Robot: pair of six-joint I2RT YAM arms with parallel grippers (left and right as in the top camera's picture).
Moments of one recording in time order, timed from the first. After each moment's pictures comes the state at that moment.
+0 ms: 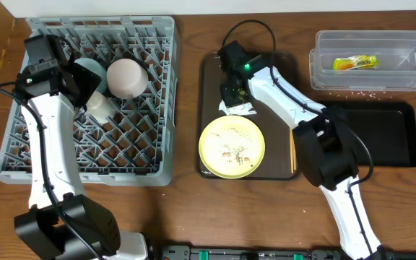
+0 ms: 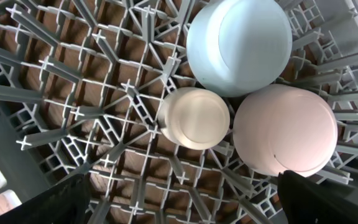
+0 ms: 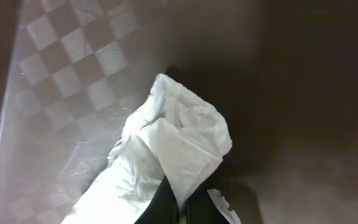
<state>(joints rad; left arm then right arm) 0.34 1.63 1.53 -1.00 -0.17 -0.70 0.56 2.42 2.00 -0.85 0.00 0.27</state>
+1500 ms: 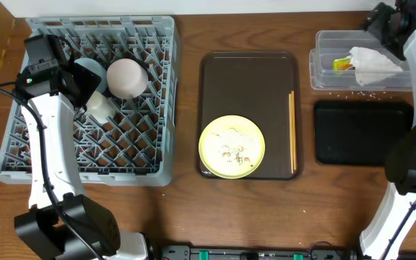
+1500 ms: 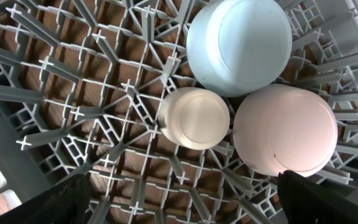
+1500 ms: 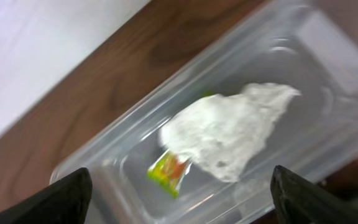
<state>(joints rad) 0.34 1.63 1.53 -0.99 -0.17 -0.70 -0.10 2.14 2.08 -0.92 0.10 0.59</state>
